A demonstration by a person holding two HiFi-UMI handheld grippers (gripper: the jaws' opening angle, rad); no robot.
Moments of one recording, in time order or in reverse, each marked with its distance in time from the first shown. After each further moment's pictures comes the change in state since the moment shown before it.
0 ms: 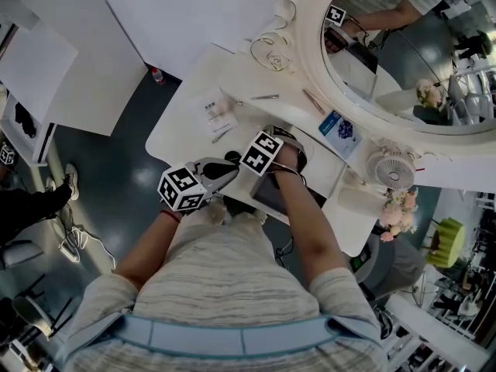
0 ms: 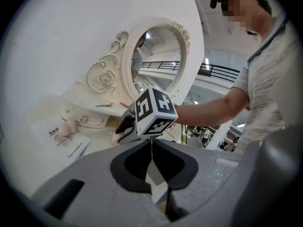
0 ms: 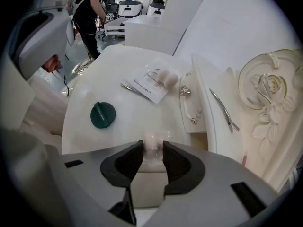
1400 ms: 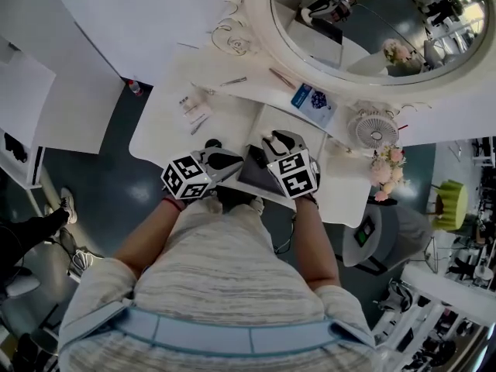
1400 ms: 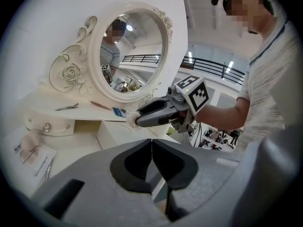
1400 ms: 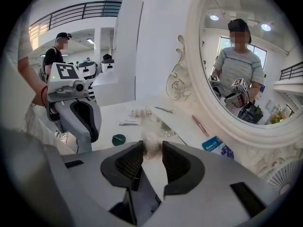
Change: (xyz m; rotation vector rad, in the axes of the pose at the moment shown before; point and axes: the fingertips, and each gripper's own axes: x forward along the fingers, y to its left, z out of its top) left arm 0.047 -0.060 0.006 0.123 0.080 -0.181; right arm -0.153 0.012 -0.075 0.628 -0.459 -0.172
